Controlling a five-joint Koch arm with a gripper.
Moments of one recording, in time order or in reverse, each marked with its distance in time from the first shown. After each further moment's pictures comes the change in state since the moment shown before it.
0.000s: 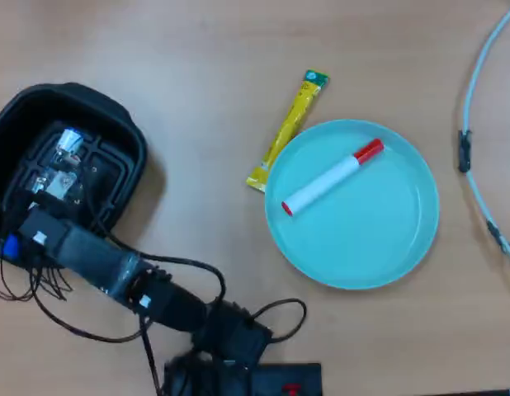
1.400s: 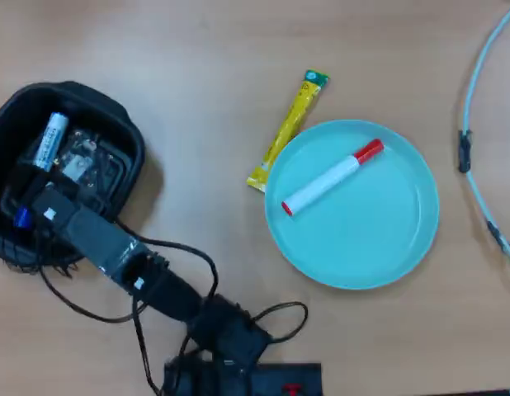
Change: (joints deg) arm 6.9 -5.9 -3.6 0.9 -0.1
